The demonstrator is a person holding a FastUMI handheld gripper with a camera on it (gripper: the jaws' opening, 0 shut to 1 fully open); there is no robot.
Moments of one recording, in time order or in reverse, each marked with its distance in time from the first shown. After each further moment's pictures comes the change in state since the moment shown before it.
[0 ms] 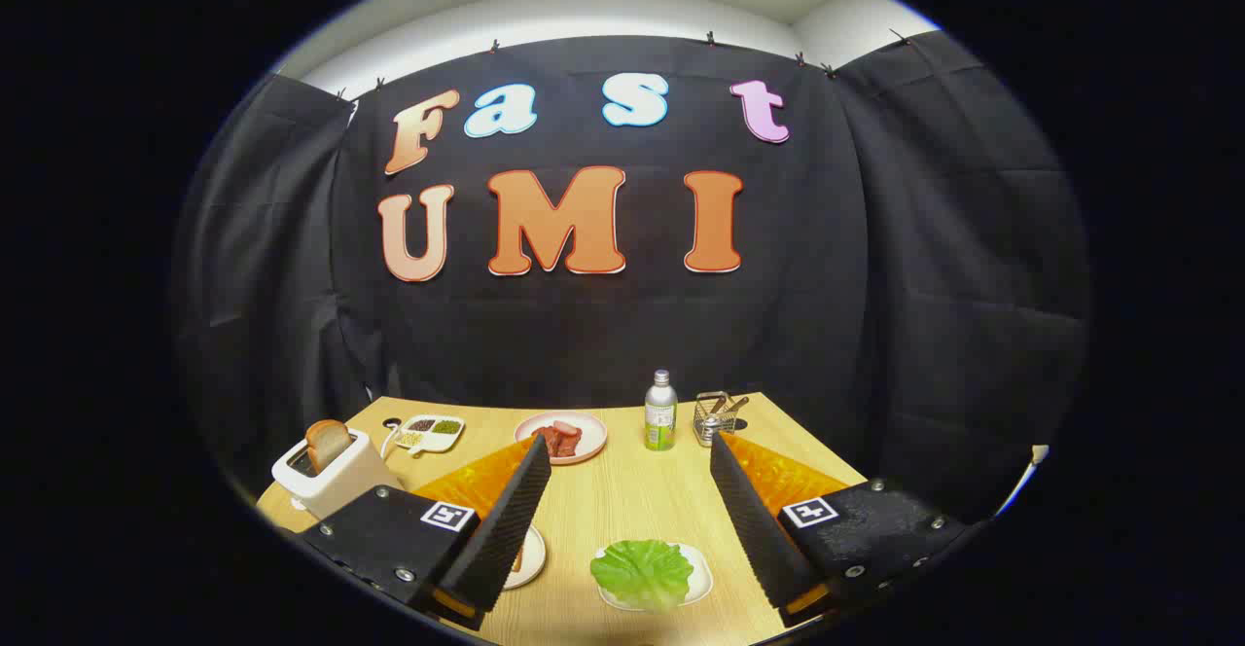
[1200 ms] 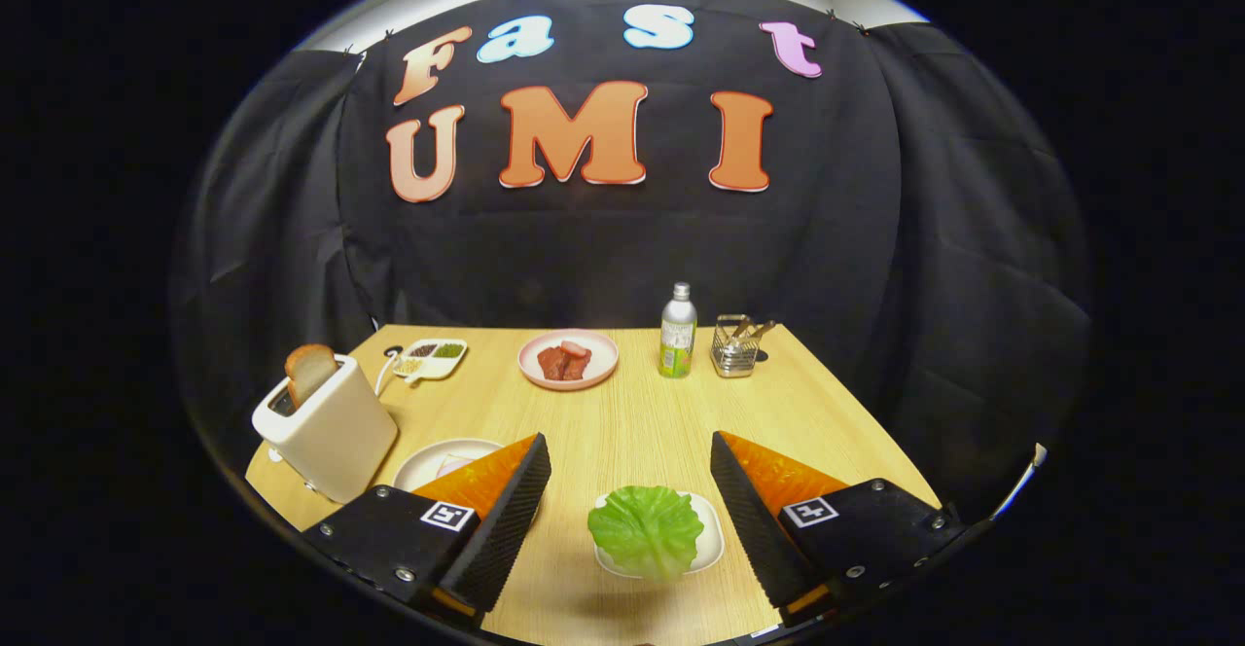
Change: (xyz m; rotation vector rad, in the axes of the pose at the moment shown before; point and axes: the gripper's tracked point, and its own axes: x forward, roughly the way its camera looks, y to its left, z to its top) arm 0.032 0.000 -0.099 -0.071 0.266 0.046
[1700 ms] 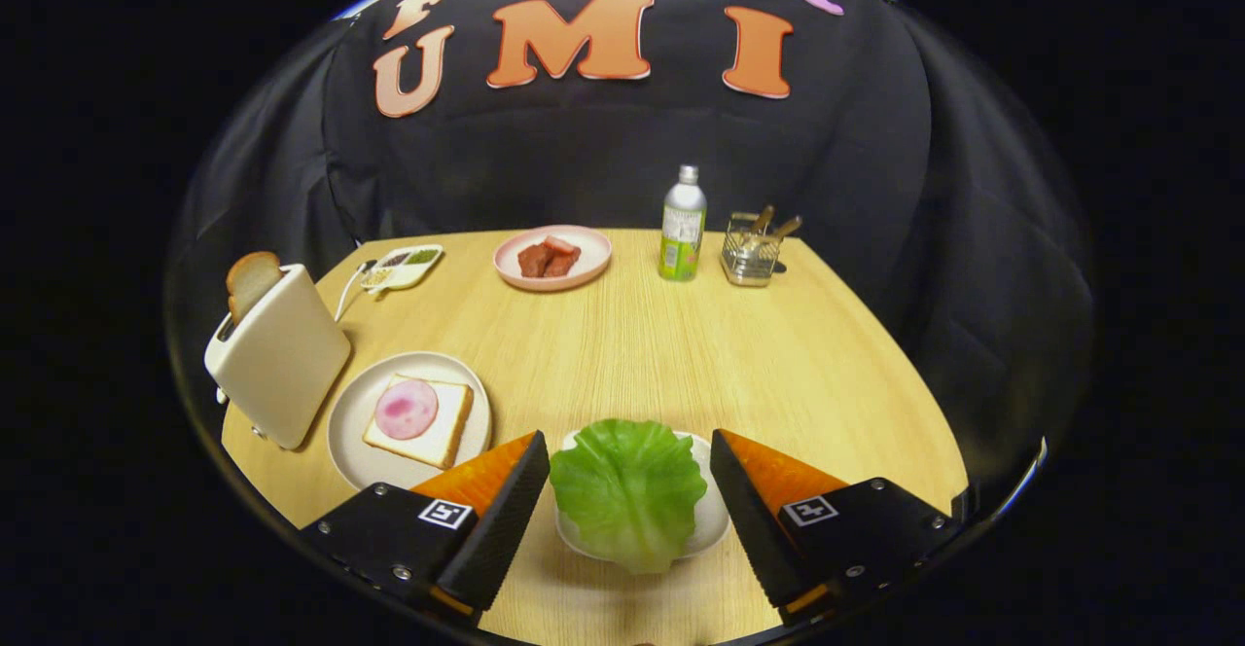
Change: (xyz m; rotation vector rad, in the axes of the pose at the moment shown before) arm 0.066 -0.017 -0.102 -0.015 0.266 0.010
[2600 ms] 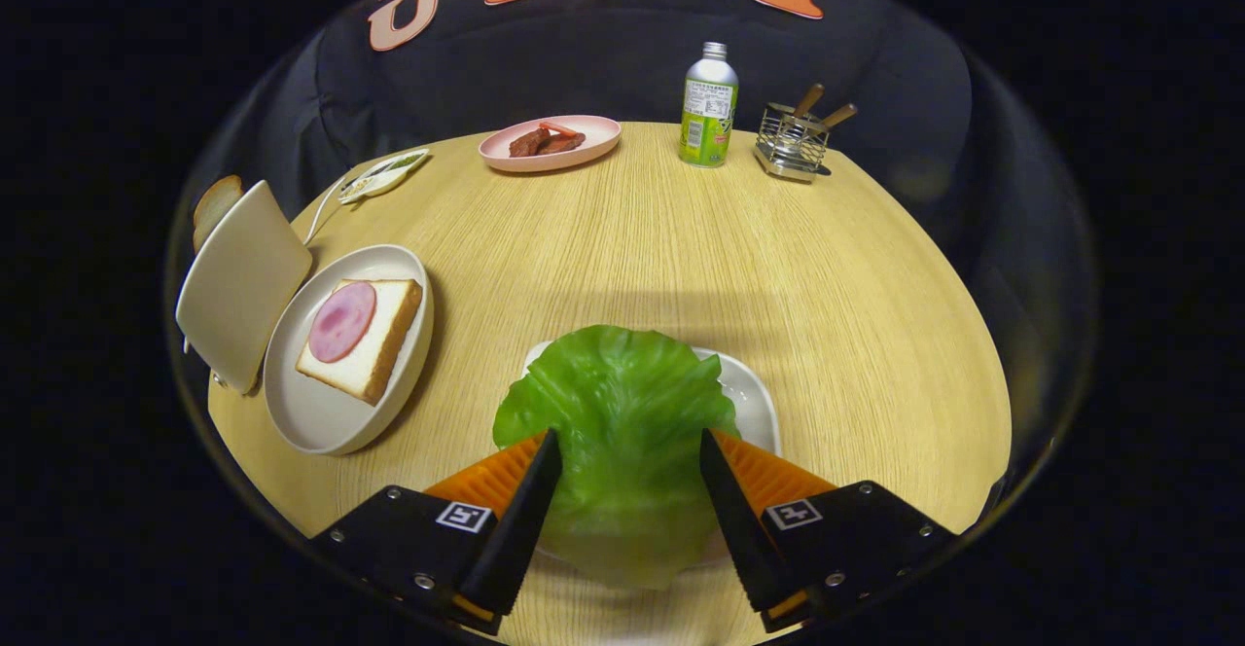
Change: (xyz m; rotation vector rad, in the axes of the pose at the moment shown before) arm 0.059 0.006 -0.063 -0.043 0.200 0.062
